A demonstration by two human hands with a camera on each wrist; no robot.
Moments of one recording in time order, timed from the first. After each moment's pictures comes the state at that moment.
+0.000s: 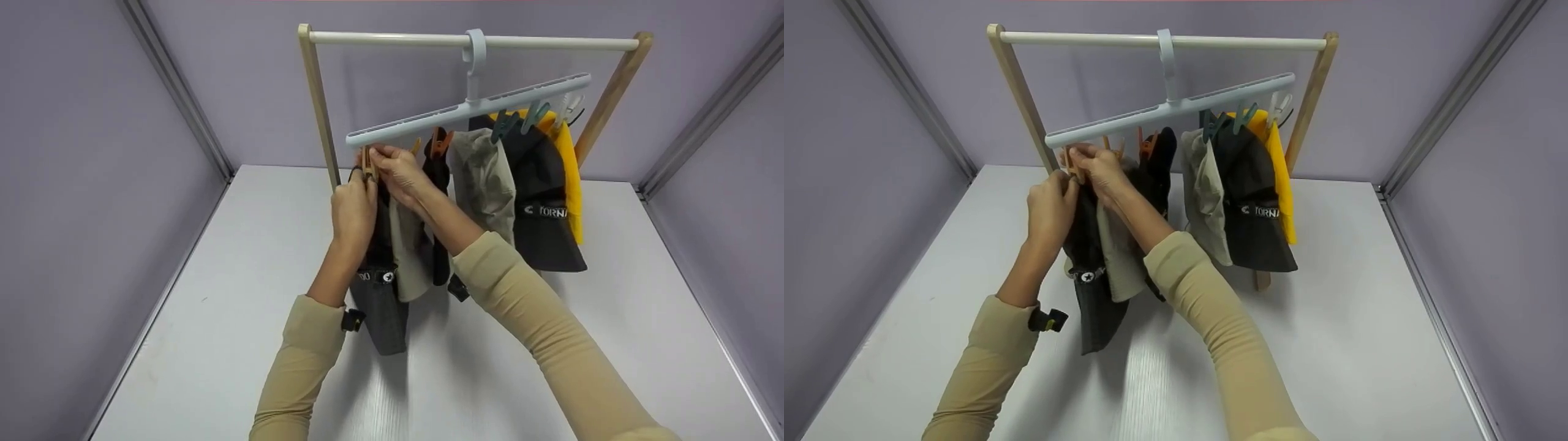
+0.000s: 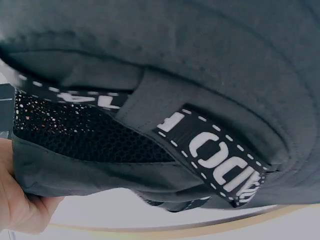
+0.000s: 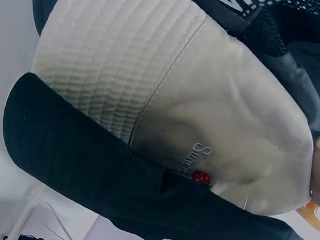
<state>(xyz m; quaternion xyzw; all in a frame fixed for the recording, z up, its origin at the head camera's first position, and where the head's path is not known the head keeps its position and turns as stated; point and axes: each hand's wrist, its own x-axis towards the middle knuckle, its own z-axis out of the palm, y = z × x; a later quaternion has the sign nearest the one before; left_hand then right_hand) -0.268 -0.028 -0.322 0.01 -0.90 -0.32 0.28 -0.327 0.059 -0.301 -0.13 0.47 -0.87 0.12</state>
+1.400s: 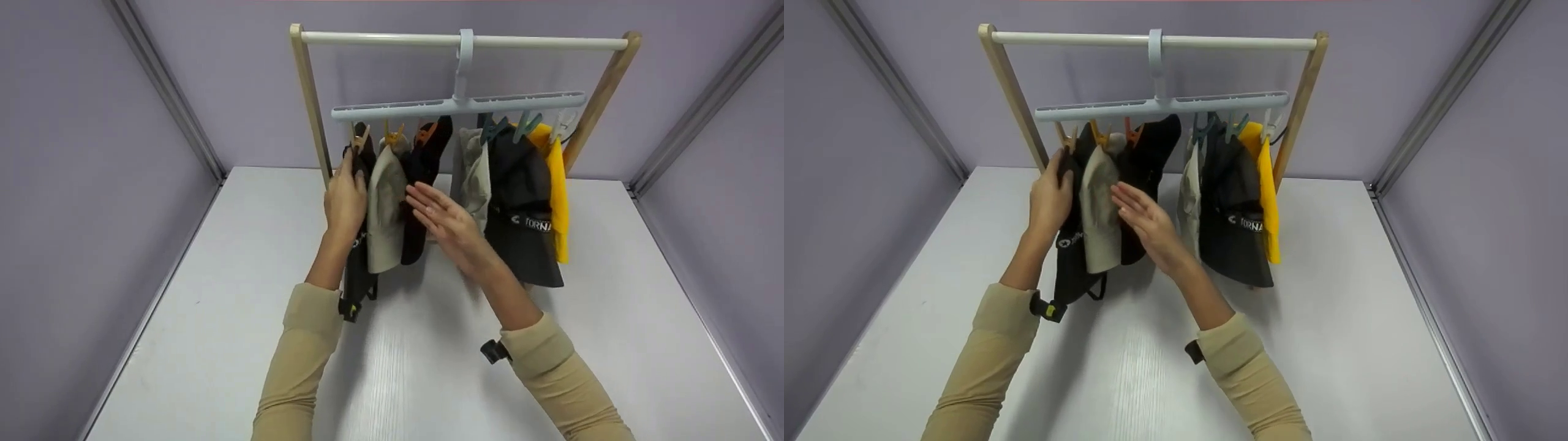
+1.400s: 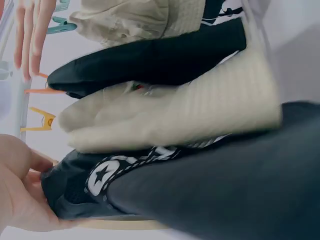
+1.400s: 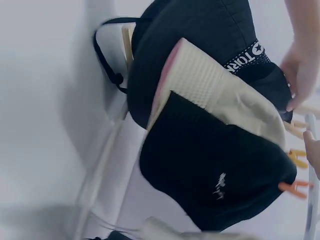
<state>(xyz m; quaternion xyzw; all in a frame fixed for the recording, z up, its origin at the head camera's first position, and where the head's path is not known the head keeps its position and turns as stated) -0.302 -0.039 -0.341 0.02 -0.90 -0.38 0.24 -0.251 0.158 -0.353 -0.29 0.46 -0.83 0.13</state>
